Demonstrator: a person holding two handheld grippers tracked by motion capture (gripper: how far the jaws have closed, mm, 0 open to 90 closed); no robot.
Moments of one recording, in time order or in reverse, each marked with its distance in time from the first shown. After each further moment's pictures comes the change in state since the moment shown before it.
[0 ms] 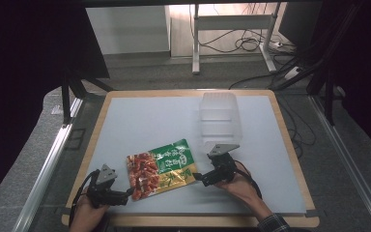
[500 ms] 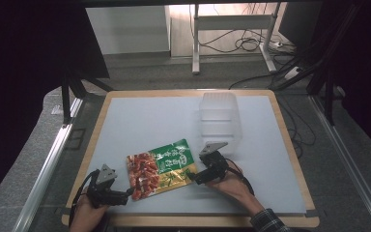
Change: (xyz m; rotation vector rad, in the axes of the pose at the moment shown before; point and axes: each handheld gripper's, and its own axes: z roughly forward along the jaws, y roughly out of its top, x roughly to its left) left arm 0.000 0.000 0.000 0.000 -0.003 -0.003; right arm 0.006 0.010 0.023 0.101 0.014 0.000
